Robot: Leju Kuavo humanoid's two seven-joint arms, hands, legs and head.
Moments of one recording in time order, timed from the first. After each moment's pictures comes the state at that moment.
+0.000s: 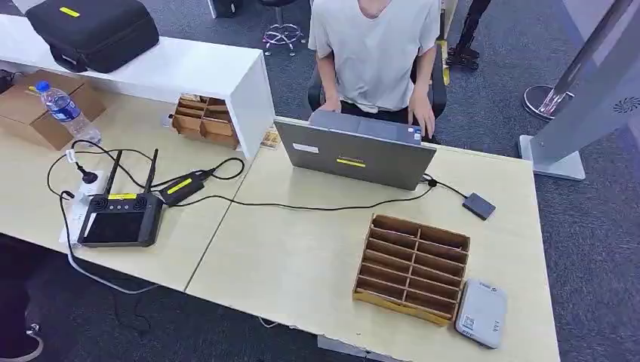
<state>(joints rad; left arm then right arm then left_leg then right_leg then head) -0.17 -0.04 -1.42 -0.05 1.32 0.07 -0.03 -0.15 -0.38 -0.26 -0.30 1.54 -0.15 0.40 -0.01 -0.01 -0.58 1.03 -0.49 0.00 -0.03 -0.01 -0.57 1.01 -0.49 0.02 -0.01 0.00</state>
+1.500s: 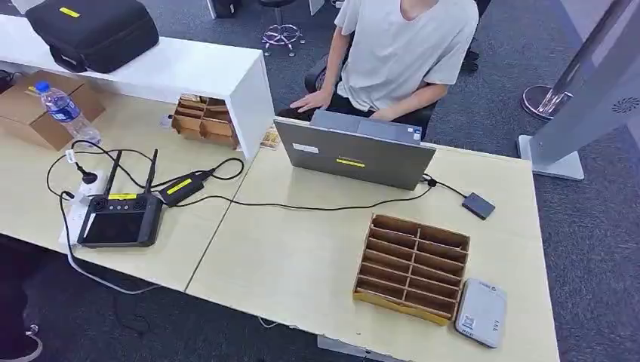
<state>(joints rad) -0.17 -0.05 -1.42 -0.05 1.32 0.11 0.01 -0.03 0.02 -0.63 -0.22 1.20 -0.19 0.26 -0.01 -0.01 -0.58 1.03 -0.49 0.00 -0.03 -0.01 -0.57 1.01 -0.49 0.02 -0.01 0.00</state>
